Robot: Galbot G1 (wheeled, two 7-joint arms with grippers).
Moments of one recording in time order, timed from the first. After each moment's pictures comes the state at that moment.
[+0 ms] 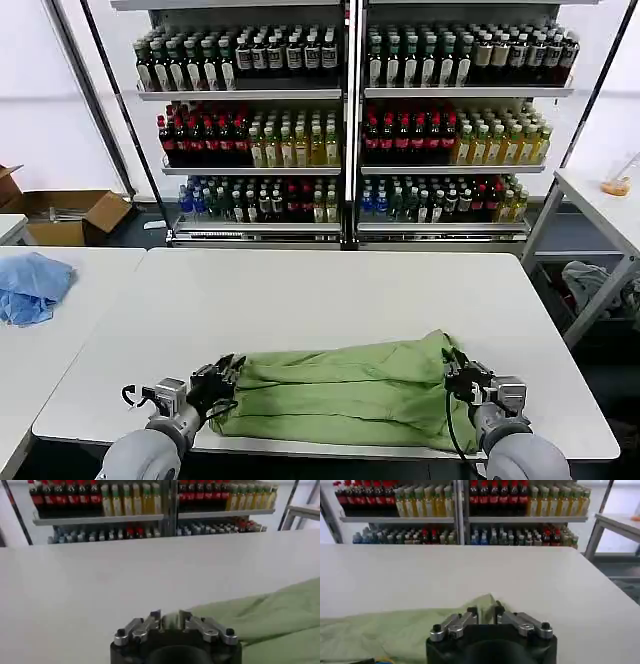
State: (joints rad) left arm 1.34 -1.04 -0.37 -1.99 -0.50 0.50 -0.11; right arm -1.41 1.06 0.44 2.14 0.57 -0.58 0.37
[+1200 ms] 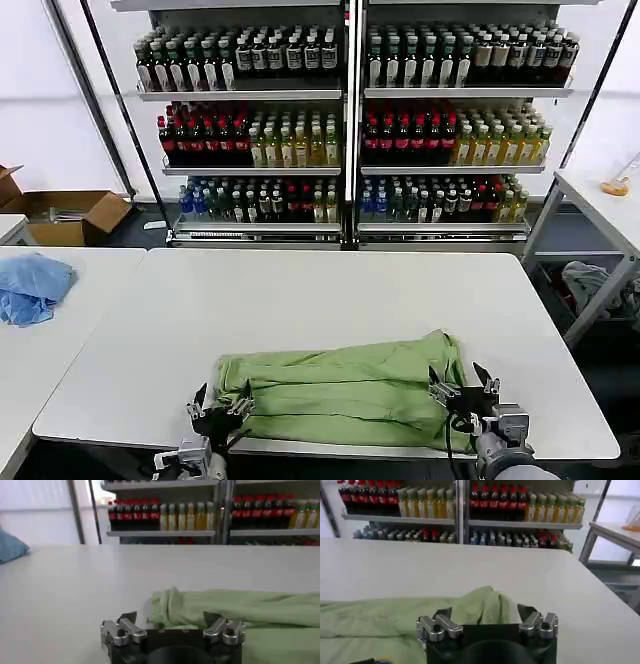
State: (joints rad) left arm 1.54 -1.39 -0.34 -1.98 -0.17 0.27 -0.36; right arm -1.53 1.09 0.46 2.21 0.48 -0.52 0.35
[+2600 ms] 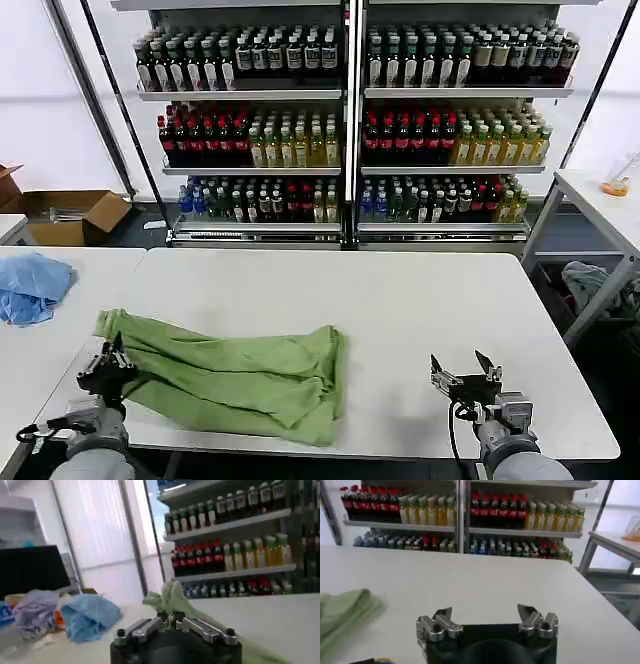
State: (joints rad) left arm 1.47 -1.21 -0.72 -2.06 -0.26 0.31 -0.34; right arm -1.47 1.04 0.45 2.20 0.52 -0.52 0.36
